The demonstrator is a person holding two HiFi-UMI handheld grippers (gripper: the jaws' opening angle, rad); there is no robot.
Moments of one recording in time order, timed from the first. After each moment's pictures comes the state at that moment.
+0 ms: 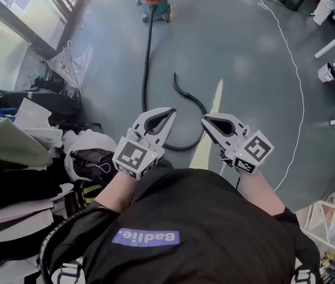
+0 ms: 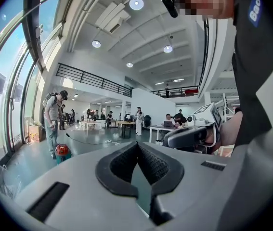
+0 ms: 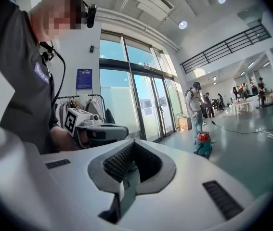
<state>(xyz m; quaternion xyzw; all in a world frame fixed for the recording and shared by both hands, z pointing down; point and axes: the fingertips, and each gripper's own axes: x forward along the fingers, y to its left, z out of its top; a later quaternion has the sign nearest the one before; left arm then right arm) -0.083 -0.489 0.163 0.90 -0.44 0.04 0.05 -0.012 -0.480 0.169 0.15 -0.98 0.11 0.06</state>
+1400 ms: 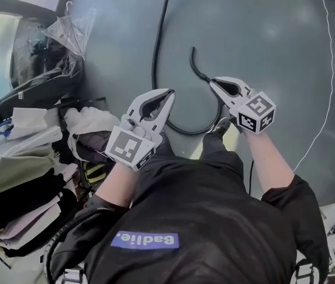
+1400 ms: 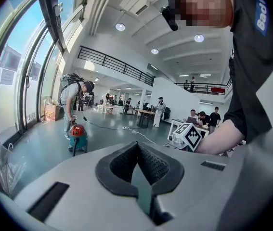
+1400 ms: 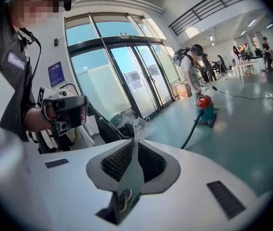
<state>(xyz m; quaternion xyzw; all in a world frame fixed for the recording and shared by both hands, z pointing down) -0.165 -0.799 0.270 0.84 -0.52 0.07 0.15 -0.083 -0.858 0.379 0.10 -0.95 0.23 0.18</state>
